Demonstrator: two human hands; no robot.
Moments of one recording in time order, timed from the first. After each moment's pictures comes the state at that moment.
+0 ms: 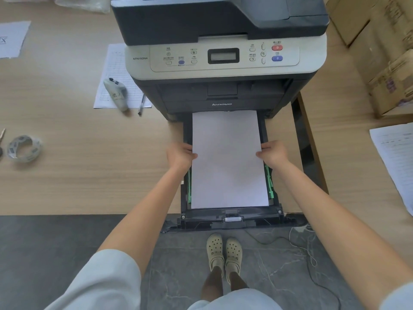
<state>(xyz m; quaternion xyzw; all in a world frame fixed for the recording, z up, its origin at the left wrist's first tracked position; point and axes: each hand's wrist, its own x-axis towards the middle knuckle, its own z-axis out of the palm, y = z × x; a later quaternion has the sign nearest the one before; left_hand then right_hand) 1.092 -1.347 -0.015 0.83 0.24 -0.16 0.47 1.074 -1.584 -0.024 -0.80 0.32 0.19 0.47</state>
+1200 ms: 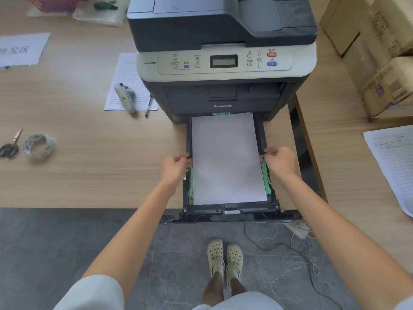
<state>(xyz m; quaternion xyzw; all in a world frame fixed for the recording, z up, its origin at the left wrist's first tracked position) 1.041 -1.324 0.002 0.75 0.25 -0.20 0.58 1.037 -1.589 -0.016 -0.85 0.30 0.06 0.43</state>
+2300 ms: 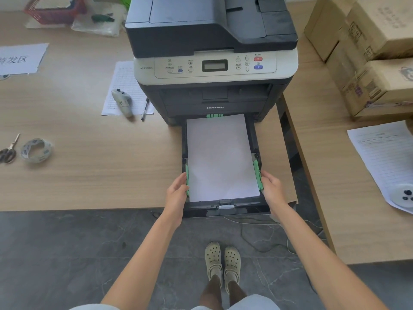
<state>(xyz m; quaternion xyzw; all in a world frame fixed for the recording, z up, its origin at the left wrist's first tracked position) 0.964 -1.332 -0.013 0.66 0.27 -0.19 0.68 0.953 -1.577 -0.043 -0.71 0.34 0.11 0.60</state>
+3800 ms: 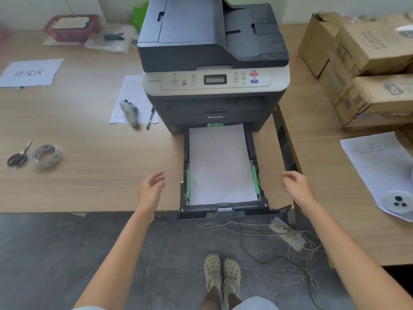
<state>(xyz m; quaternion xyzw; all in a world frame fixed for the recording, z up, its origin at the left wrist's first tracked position) 0.972 -1.278 0.027 0.78 0.24 -0.12 0.57 0.949 -1.645 0.002 -0.81 0.31 0.09 0.48</state>
